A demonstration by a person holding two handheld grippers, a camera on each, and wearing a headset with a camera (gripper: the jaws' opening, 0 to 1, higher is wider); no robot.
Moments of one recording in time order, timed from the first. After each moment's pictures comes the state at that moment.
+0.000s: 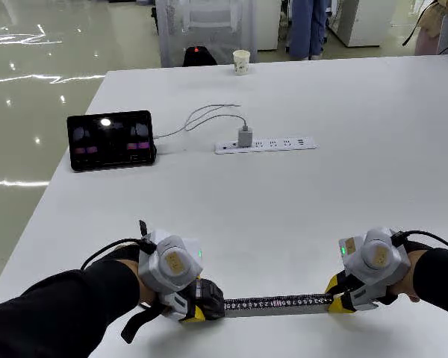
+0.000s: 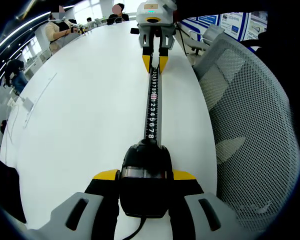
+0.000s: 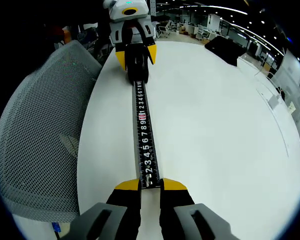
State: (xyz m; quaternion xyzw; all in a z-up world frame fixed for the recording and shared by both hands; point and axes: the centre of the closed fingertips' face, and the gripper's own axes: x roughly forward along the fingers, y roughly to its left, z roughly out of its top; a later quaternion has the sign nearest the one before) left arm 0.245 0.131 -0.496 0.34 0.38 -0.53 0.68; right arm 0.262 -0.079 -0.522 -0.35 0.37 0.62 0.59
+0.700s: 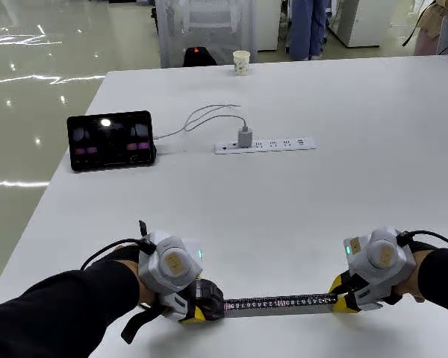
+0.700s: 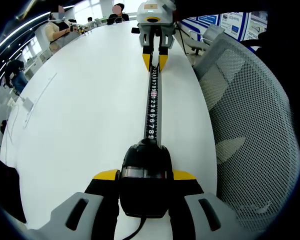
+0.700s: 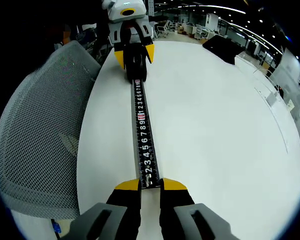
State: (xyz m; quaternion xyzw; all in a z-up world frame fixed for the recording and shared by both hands) left arm 0.246 0.132 -0.496 0.34 0.38 -0.53 0.68; right arm 0.263 -0.089 -0.521 -0.35 0.37 0.62 0.60
